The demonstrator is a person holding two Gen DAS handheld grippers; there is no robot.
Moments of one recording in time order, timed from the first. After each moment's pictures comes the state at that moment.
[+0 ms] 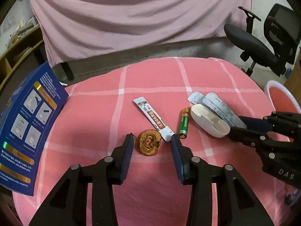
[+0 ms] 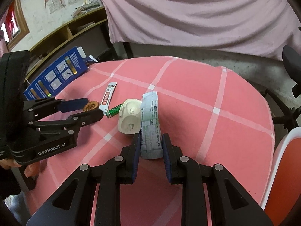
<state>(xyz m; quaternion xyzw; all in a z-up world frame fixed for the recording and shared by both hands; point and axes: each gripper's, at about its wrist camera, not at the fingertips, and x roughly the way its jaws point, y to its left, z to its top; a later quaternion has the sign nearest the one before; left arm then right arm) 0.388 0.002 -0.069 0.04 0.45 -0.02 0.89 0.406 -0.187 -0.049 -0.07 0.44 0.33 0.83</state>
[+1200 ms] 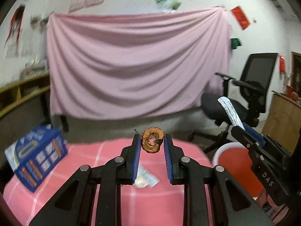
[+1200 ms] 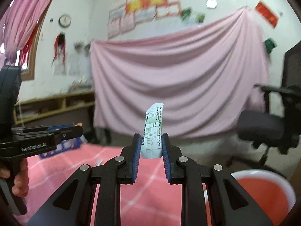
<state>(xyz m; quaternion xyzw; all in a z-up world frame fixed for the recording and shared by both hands) 0.298 -0.090 0.047 -0.01 0.18 -0.06 0.98 0.315 -0.321 0.043 0.00 0.05 0.24 0.97</state>
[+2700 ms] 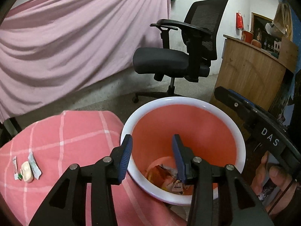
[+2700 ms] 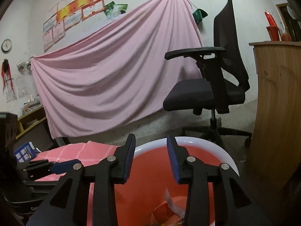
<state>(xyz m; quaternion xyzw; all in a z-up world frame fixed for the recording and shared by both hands) 0.354 -0.282 -0.009 0.07 0.33 -0.24 0.91 0.329 -0.478 0.001 0.11 0.16 0.06 0.98</state>
